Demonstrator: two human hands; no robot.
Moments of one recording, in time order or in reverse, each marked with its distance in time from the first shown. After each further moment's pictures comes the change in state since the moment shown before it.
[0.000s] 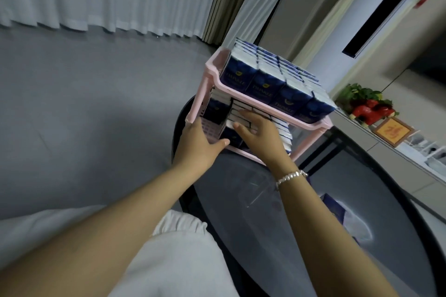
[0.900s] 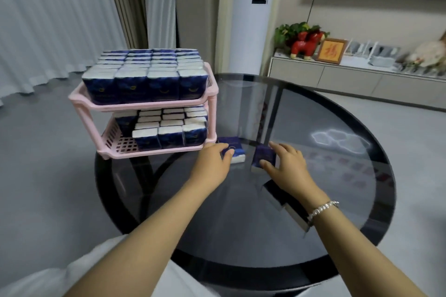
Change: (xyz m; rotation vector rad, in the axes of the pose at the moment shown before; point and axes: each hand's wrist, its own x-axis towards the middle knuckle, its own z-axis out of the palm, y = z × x) left_hand -0.059 0.067 0.150 0.342 -0.482 0.250; right_hand -0.169 0.146 -0.091 -0.184 0.115 0.548
